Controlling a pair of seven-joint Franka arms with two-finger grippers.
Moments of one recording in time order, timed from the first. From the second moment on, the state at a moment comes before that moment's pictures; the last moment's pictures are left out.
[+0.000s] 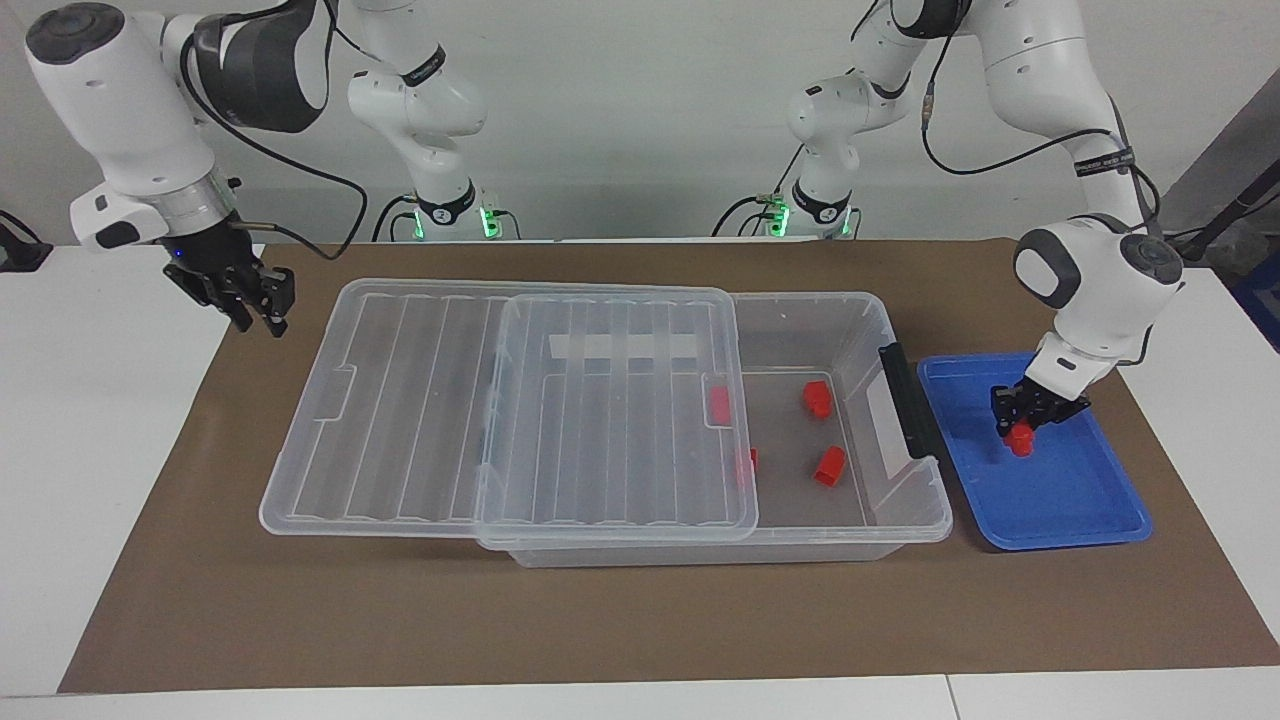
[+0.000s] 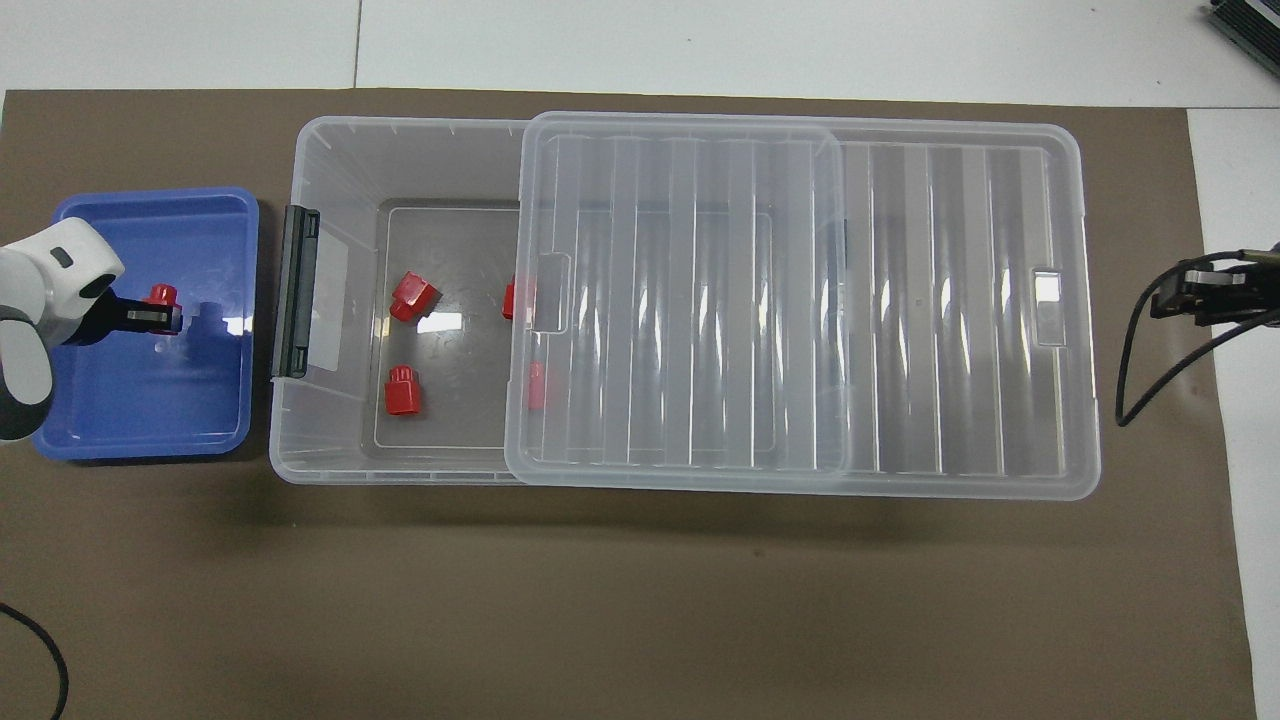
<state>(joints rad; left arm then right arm) 0.27 0.30 -0.08 -1.98 -0.01 2.41 0.32 -0.17 0.02 0.05 -1.75 -0.03 1.84 0.08</state>
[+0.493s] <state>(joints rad) 0.29 0.33 -0.08 -2.00 -0.02 2.46 0.32 -0.22 0.11 0.05 -1.79 -0.03 2.01 0.08</state>
